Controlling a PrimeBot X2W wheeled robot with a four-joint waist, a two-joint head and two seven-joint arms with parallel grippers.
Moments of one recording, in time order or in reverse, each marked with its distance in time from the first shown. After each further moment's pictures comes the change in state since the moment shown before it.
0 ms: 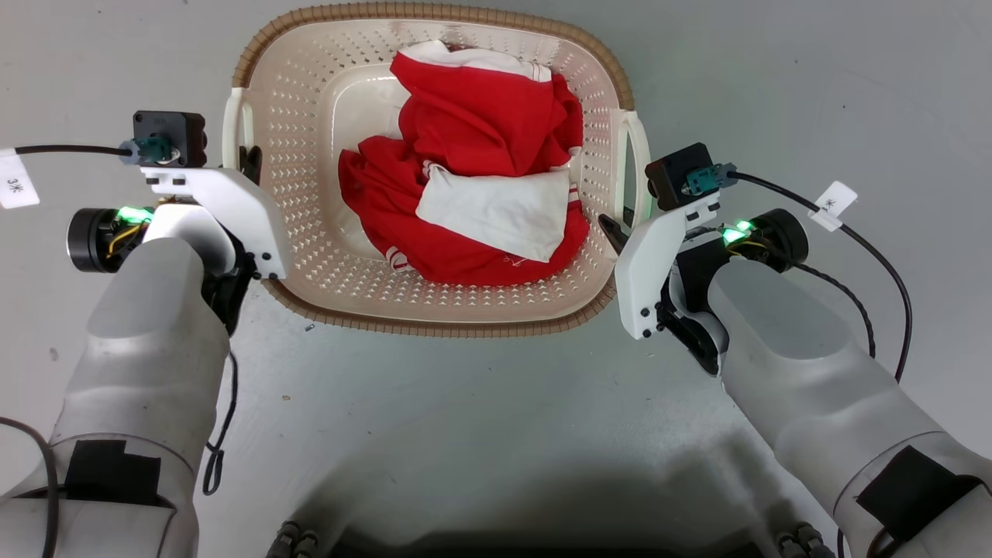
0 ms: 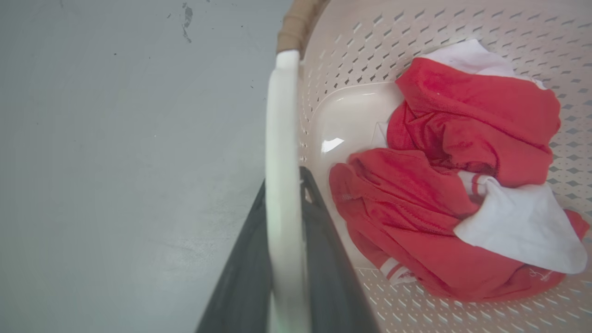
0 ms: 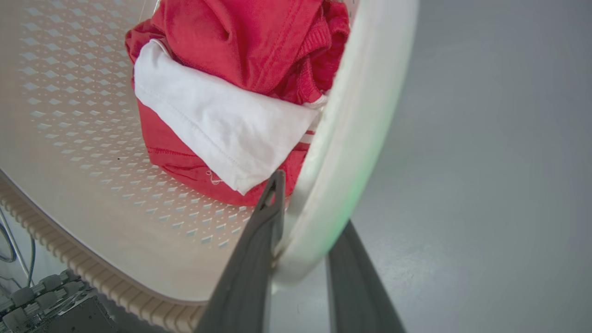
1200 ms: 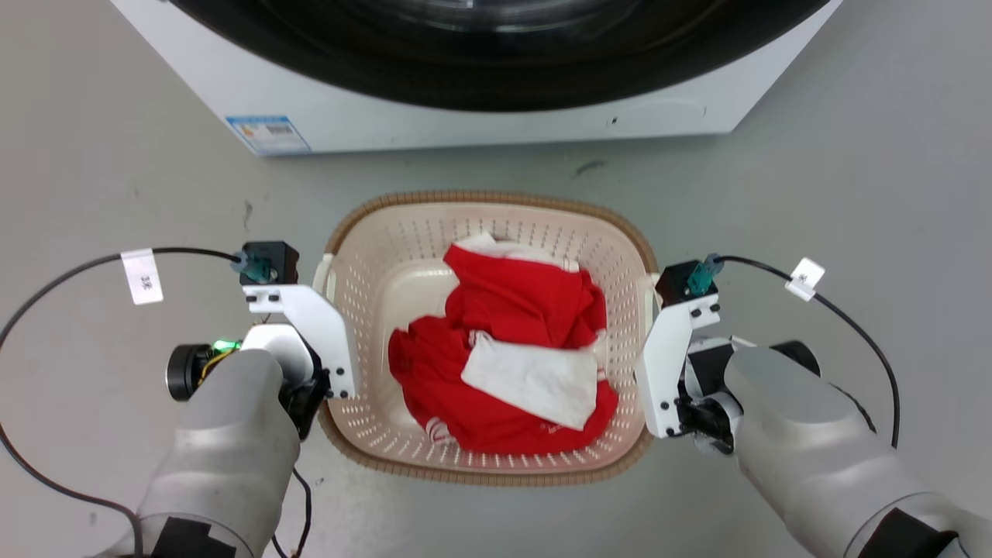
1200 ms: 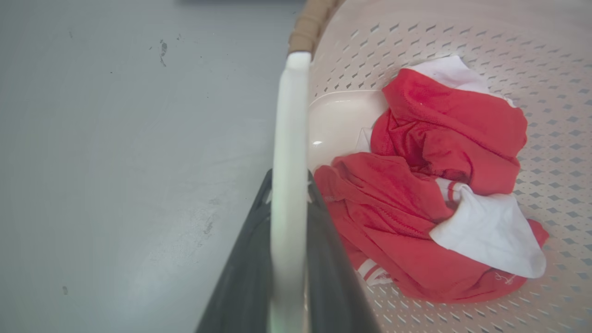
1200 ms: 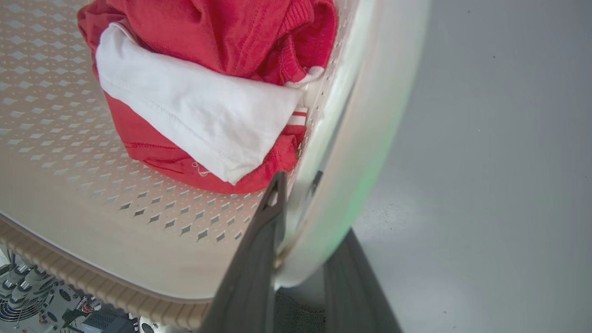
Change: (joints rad) left arm 0.170 -0.088 -0.175 0.034 -0.219 0.005 0.171; right arm 0.114 -0.017 0.149 0.077 0.249 -0.002 0.310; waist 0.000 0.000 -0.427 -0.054
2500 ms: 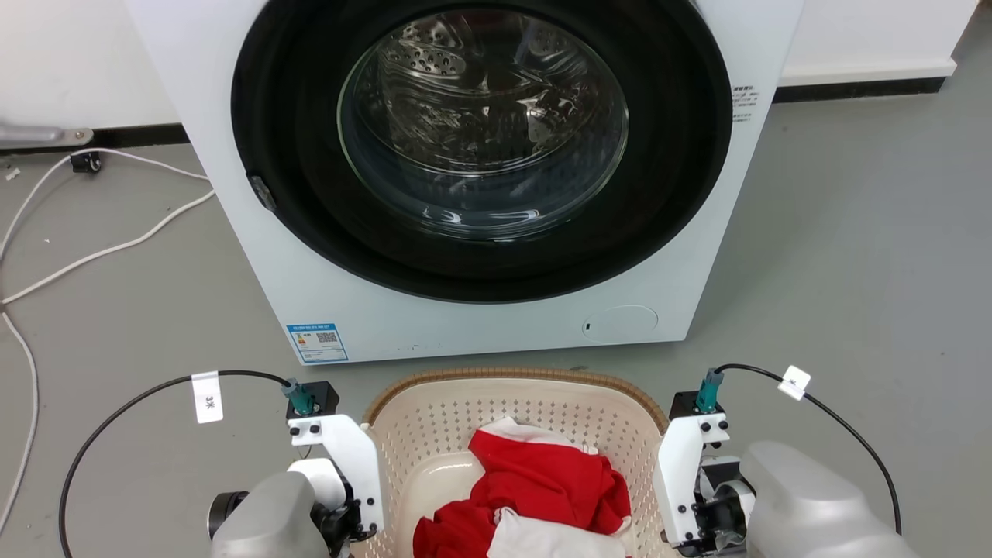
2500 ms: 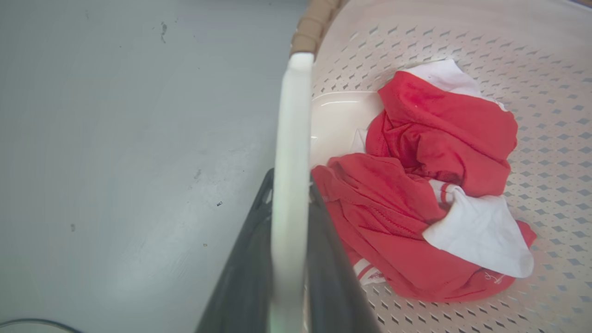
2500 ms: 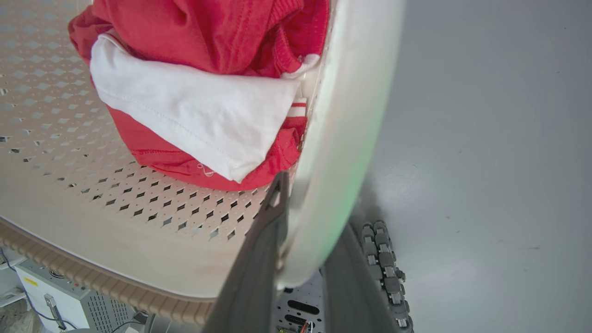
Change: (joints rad) left arm 0.231 -0.053 -0.048 0.008 -0.106 0.029 0.201; right arm 0.162 0.000 0.065 0.066 0.187 0.000 0.318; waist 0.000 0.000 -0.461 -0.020
